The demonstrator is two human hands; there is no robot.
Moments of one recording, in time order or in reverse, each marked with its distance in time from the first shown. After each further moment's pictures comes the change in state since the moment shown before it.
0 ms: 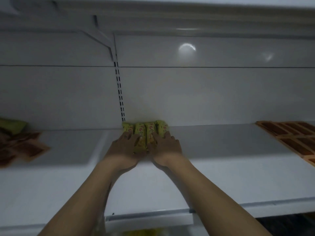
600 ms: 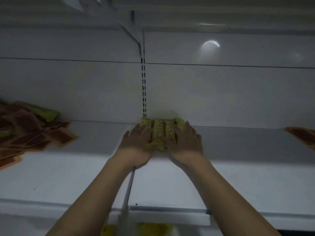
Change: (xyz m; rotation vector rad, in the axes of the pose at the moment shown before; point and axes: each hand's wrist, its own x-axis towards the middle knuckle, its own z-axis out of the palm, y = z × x) left_hand -0.015 -0.028 -0.008 0.015 0.048 -0.013; right_hand -0.005 -0.011 -0.007 0.120 0.142 -0.033
